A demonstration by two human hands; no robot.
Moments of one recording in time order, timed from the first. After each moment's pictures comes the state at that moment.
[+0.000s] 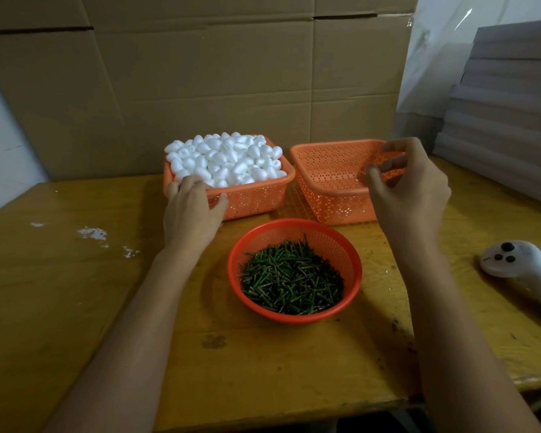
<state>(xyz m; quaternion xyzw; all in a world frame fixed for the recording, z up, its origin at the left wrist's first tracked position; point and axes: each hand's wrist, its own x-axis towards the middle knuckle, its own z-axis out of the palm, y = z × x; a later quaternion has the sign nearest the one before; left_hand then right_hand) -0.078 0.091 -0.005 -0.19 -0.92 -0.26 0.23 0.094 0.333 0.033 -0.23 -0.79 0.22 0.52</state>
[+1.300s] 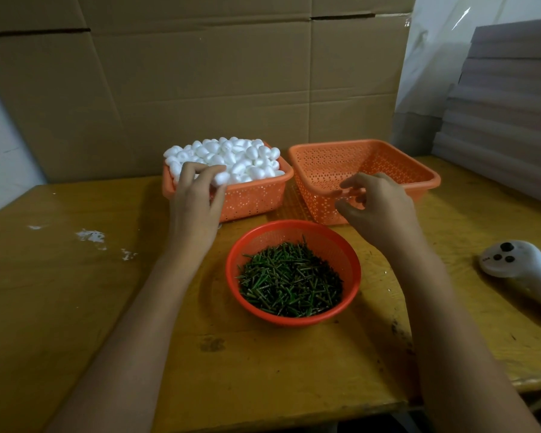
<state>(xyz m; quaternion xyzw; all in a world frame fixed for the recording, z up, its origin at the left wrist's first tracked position) -0.068 0.095 0.000 -0.30 -0.82 -0.36 0.34 0.087 0.339 0.016 -0.18 -0.91 0.19 0.33</state>
